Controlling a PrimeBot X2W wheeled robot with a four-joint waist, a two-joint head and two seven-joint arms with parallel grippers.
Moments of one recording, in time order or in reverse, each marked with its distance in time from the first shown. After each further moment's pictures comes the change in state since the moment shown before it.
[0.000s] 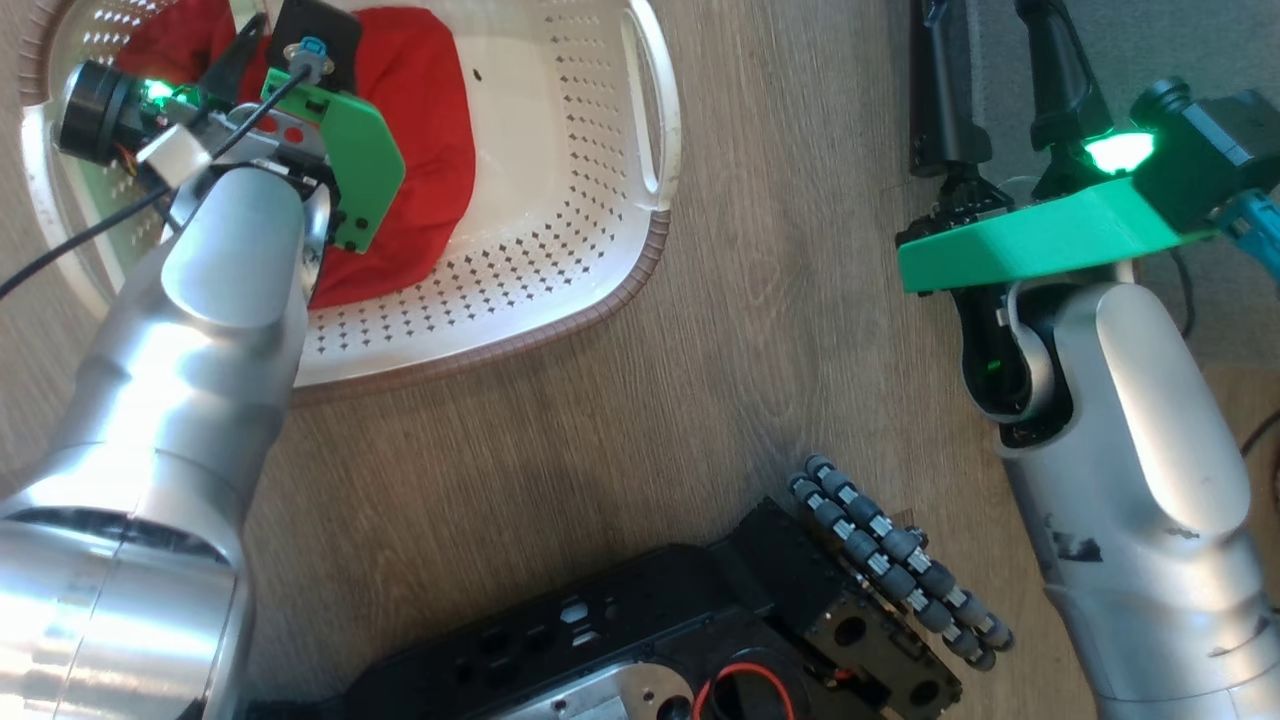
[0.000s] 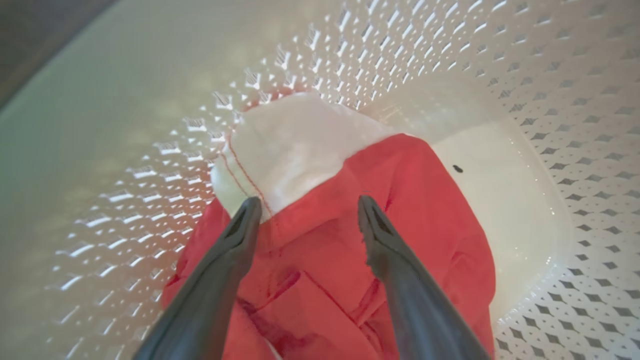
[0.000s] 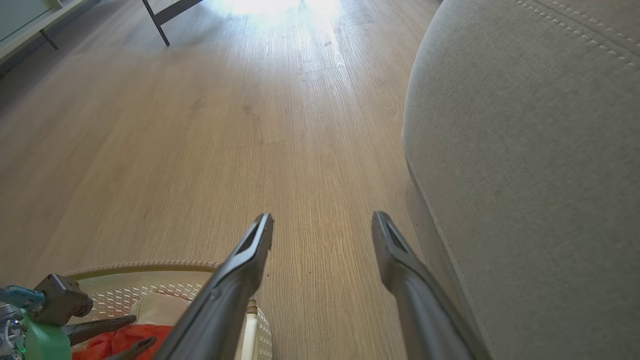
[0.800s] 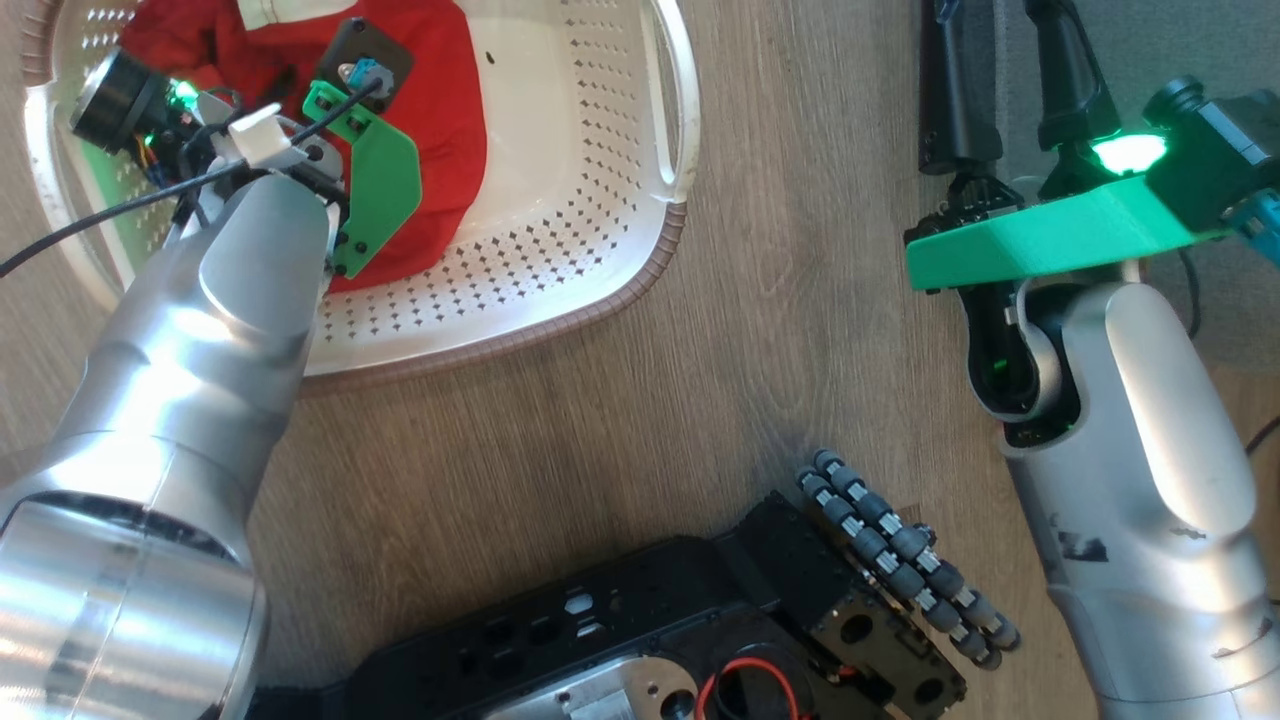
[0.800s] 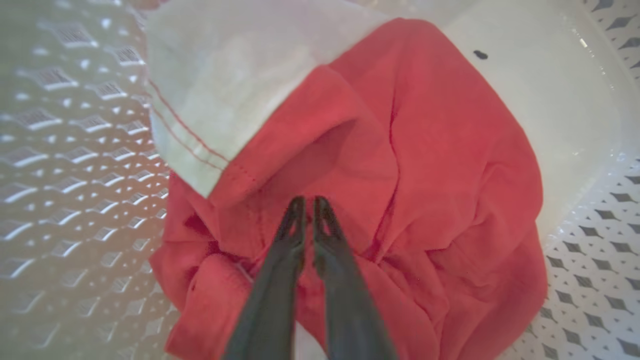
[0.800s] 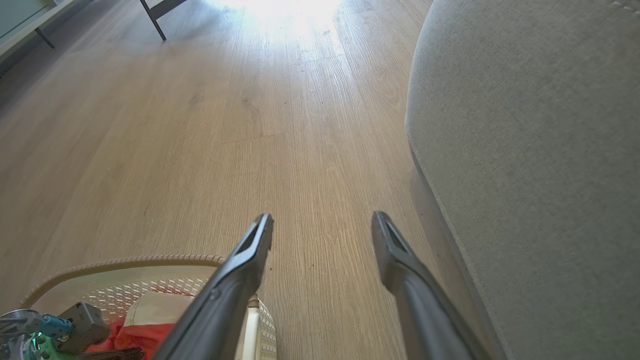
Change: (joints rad) left arm -0.038 -0.007 -0.150 0.067 0.082 0.014 0.154; right arm 0.005 0.000 -0.012 -0.005 0.023 0.000 0.000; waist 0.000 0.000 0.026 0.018
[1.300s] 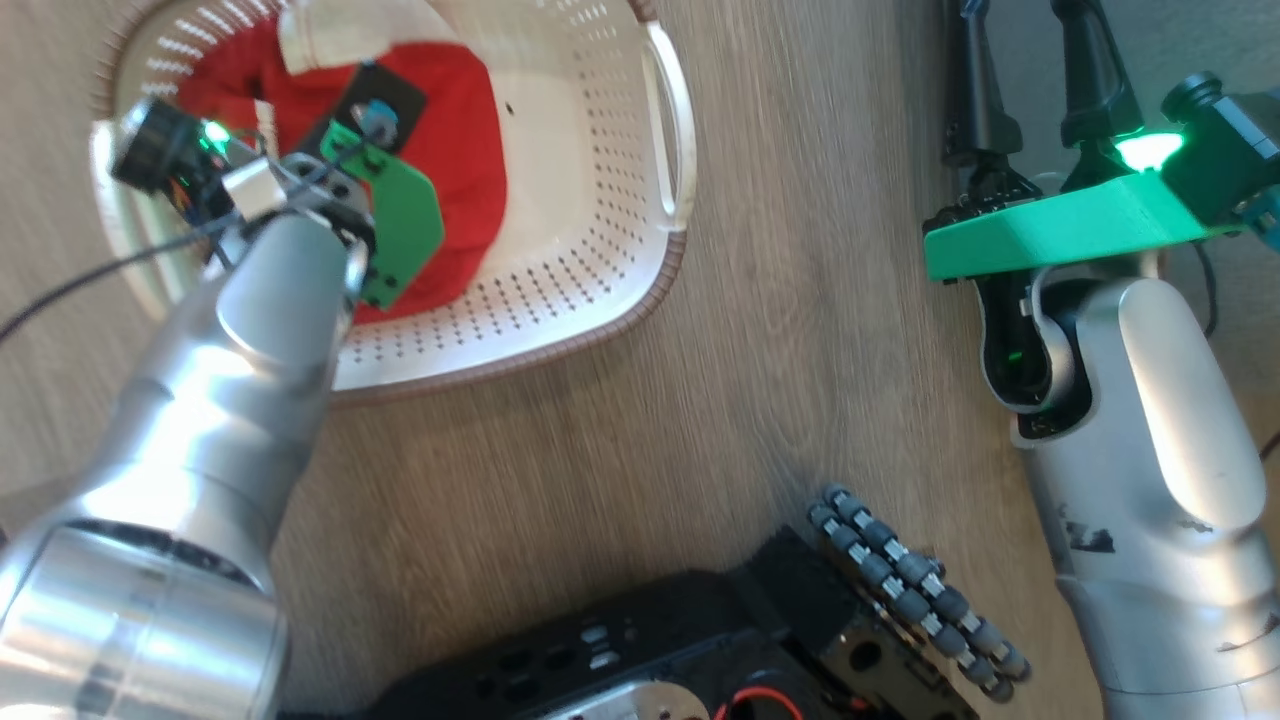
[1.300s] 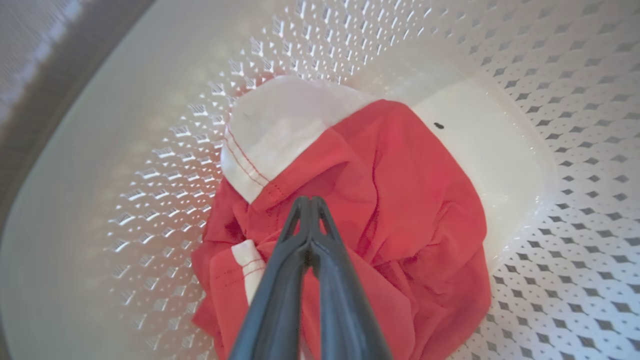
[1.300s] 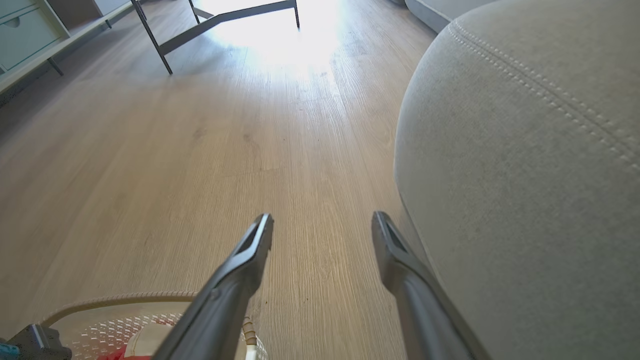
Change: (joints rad) left arm 0.047 -0.016 0.008 0.003 -0.074 -0.019 -0.123; right arm -0.005 0.000 -0.034 0.022 -0.031 0.000 -0.003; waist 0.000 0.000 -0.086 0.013
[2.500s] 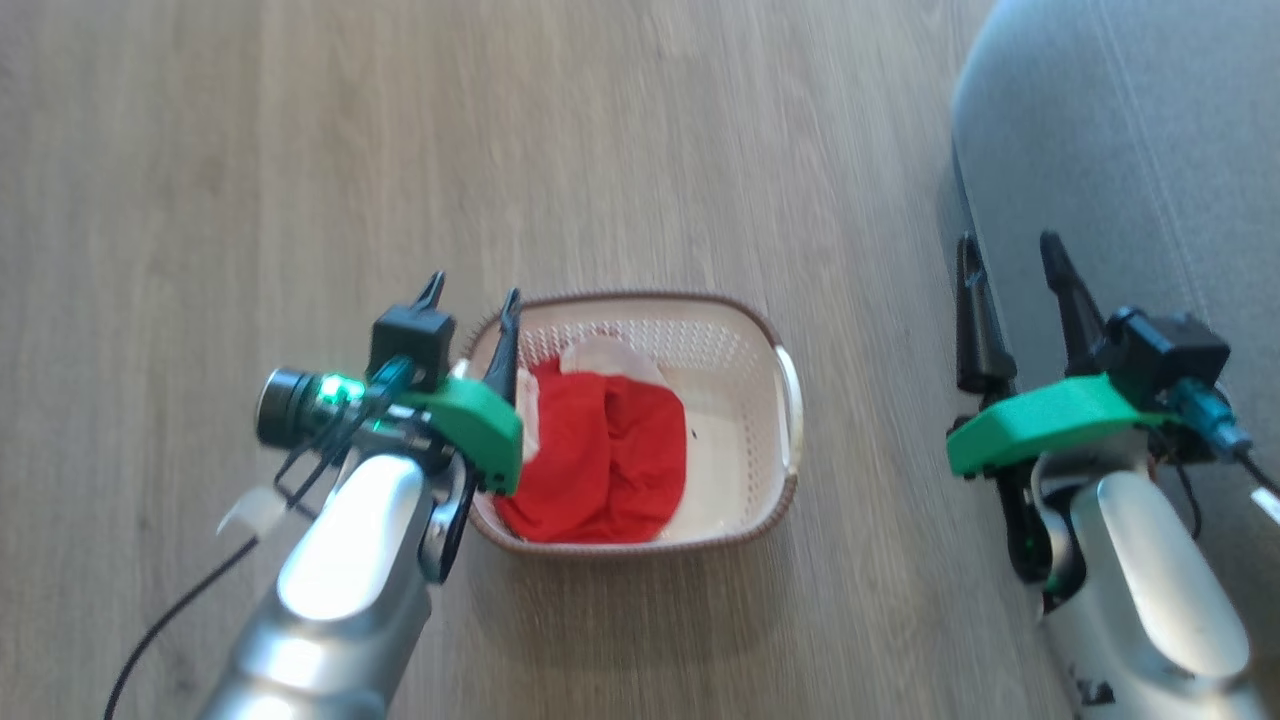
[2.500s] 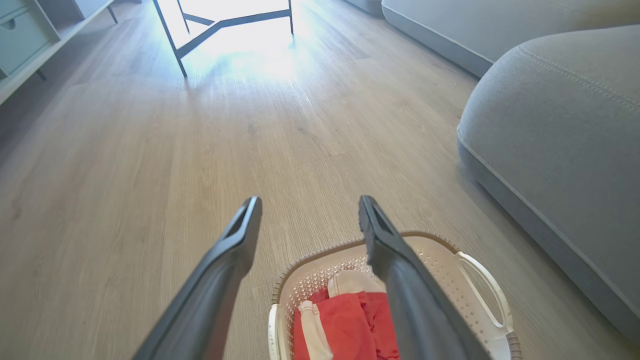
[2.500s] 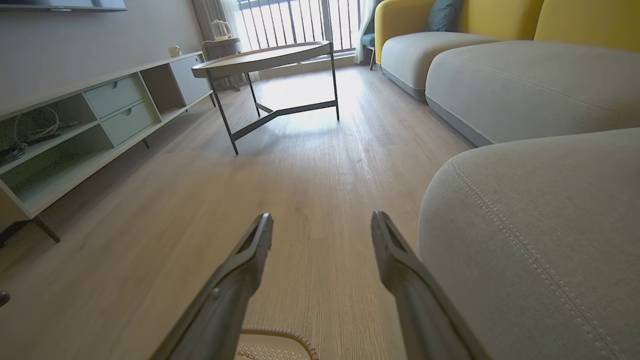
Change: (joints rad) left arm 0.557 -0.002 0.083 -0.584 -0.342 0.038 -0.186; right arm 0.280 -0.034 -0.068 0.146 -0.085 0.000 0.000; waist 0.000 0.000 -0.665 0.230
